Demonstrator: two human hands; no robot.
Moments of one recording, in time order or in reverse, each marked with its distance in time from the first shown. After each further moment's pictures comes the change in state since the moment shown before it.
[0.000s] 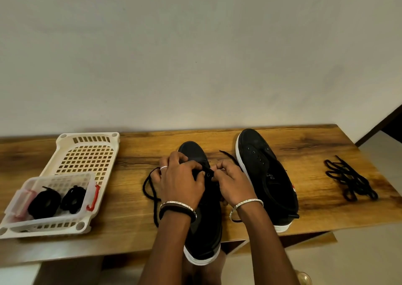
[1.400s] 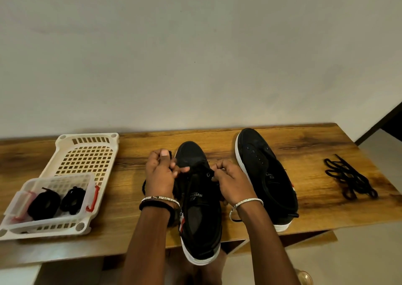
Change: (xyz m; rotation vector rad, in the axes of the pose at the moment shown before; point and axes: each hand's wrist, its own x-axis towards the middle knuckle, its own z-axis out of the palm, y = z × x) left_hand 0.021 -0.022 -0.005 -1.493 0.008 -0.463; right_hand 0.003 0.001 0.000 0.035 -0.009 0.039
